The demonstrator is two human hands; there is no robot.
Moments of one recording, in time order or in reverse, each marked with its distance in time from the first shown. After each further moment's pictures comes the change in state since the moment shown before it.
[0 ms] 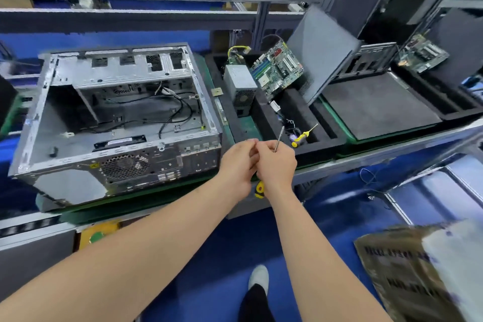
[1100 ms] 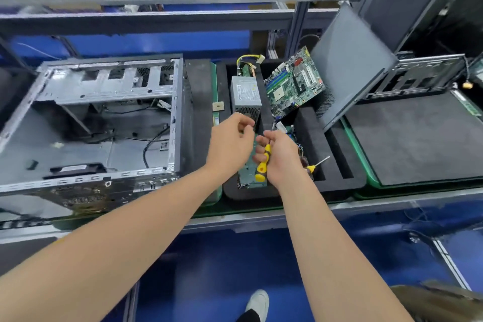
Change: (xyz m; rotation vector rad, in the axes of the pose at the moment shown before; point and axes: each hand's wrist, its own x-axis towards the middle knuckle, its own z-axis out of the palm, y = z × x) left_hand 0.099 0.052 0.080 1.102 0.371 0.779; right_hand 0.178 -0.029 0.000 0.647 -0.517 0.569
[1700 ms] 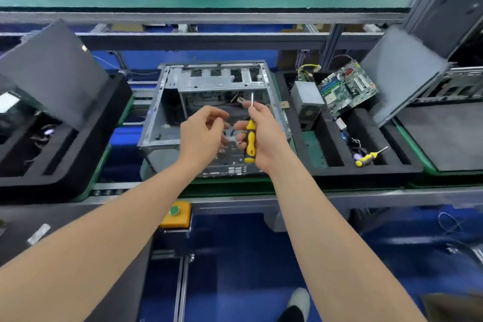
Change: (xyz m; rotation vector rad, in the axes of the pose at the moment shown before) left_hand -0.099 -0.109 -0.269 -0.179 0.164 0.035; right_hand -0.142 0.152 0.182 -0.269 -0.416 -0.175
